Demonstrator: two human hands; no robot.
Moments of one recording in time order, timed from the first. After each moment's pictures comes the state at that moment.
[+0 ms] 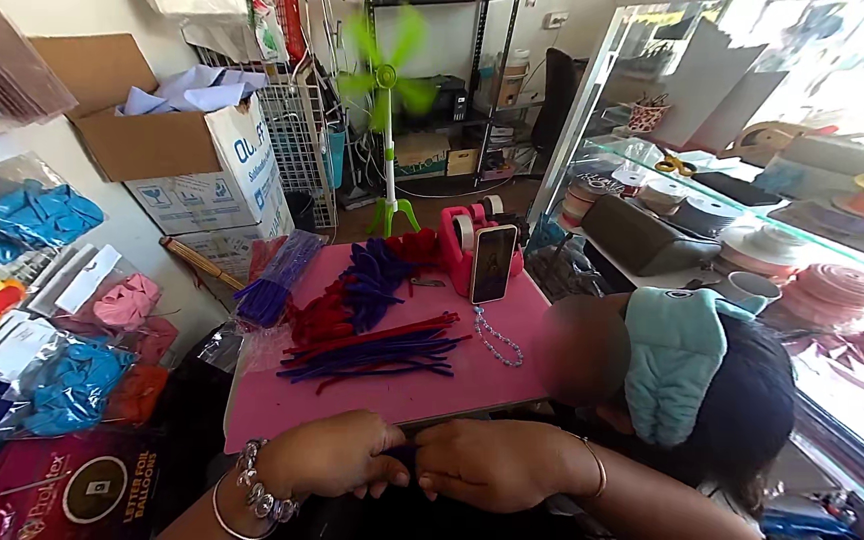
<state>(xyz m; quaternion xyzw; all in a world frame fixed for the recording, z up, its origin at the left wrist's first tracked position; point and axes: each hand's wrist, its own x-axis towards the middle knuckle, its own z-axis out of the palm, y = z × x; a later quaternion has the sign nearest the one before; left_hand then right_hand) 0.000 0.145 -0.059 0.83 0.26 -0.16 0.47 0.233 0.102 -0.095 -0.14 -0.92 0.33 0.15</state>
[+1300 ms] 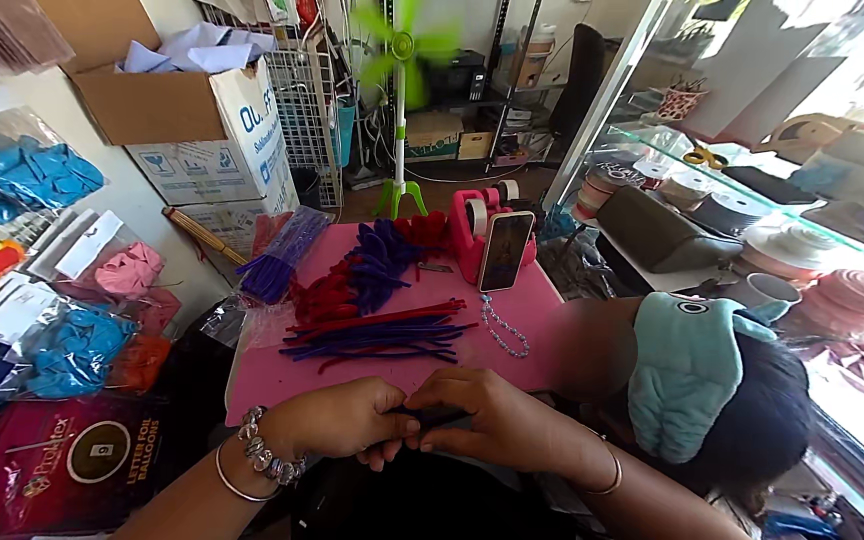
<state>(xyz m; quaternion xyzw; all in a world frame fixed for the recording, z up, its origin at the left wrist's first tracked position) 0.000 0.150 -0.057 0.72 0.31 -0.07 0.62 0.237 0.107 -0.099 -0.25 -0.87 0.27 0.34</state>
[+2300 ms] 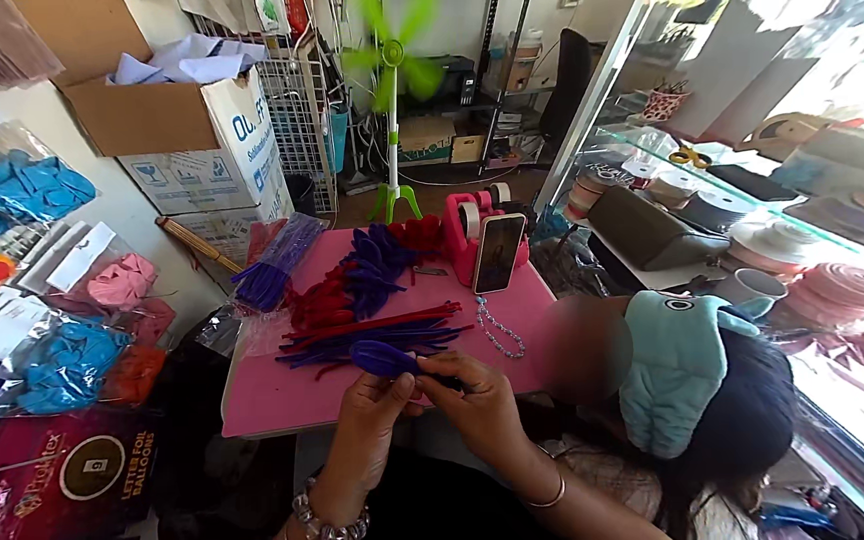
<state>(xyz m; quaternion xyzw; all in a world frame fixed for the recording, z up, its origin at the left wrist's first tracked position) 0.047 0.103 -0.125 0.41 0.32 0.55 0.65 0.202 0.105 -0.135 -0.35 -0.65 0.24 0.63</state>
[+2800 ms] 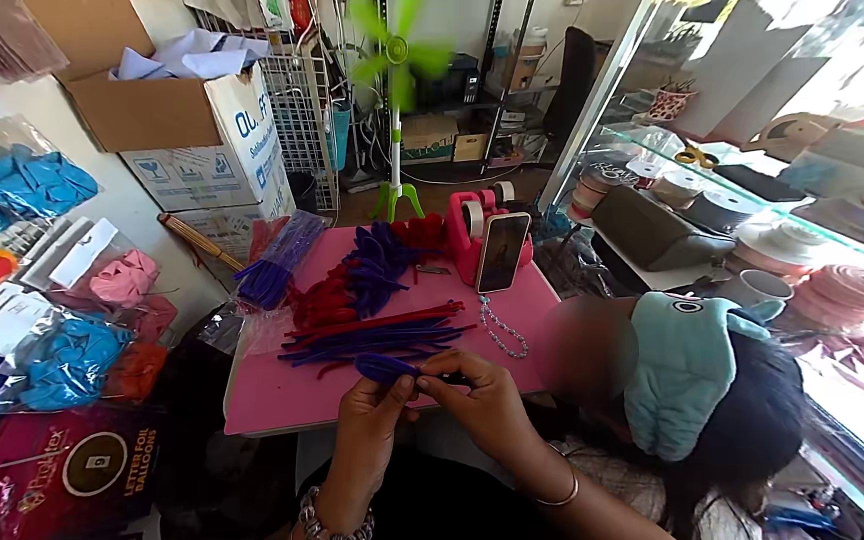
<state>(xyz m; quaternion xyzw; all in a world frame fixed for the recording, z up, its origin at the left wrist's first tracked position) 0.047 0.101 -0.135 0.43 0.34 0.59 0.59 0.209 0.106 -0.129 -0.37 -0.66 0.28 0.59</state>
